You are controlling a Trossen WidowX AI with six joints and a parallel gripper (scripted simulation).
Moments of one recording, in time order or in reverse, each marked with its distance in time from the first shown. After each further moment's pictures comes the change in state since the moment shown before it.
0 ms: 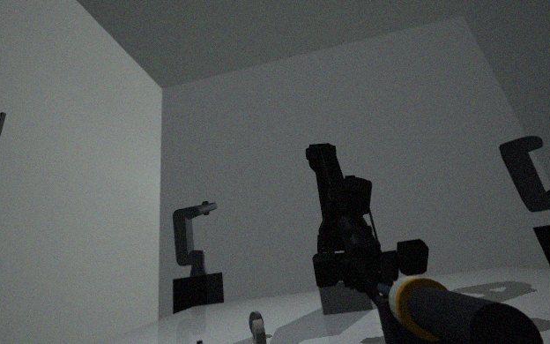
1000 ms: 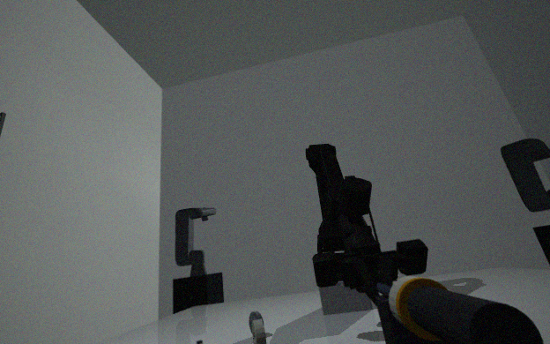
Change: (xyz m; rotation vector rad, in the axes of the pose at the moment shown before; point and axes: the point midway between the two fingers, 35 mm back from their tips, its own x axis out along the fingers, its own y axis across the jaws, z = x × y) arm -0.002 0.000 0.002 0.000 0.000 0.000
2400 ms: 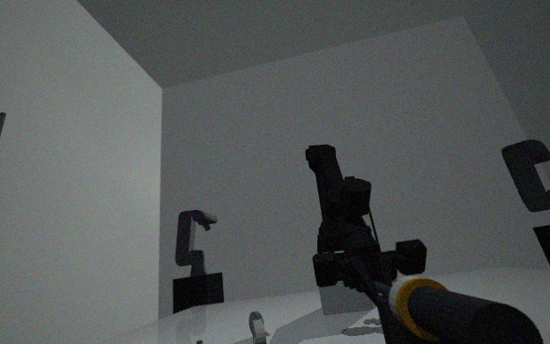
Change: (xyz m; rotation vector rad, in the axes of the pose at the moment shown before) arm -0.003 0.000 0.003 0.000 0.000 0.000
